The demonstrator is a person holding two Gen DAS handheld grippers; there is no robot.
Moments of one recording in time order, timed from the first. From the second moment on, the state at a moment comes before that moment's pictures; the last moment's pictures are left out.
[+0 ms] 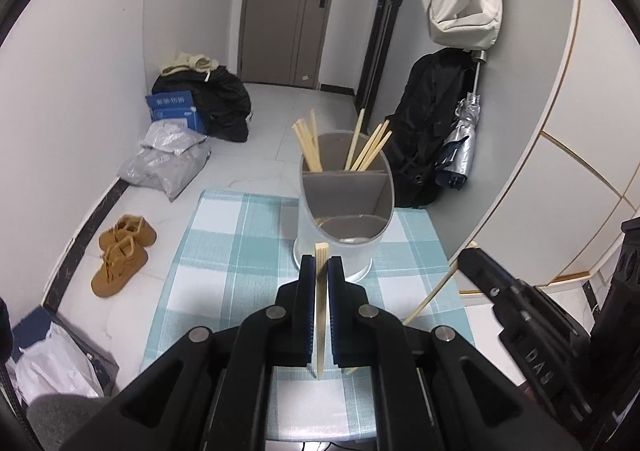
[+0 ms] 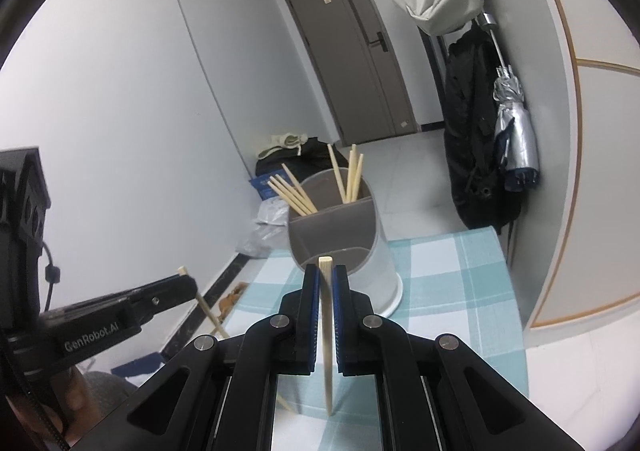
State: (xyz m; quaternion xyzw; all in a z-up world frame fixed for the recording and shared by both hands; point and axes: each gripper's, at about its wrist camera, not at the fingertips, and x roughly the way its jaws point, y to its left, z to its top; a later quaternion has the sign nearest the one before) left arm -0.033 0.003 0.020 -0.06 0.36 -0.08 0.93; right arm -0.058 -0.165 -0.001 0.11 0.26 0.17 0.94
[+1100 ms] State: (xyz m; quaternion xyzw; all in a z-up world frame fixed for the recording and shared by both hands) left arm 0.088 0.010 0.121 -0.10 0.30 -0.12 0.94; right arm 0.067 -0.158 0.144 0.08 0.18 0.19 0.96
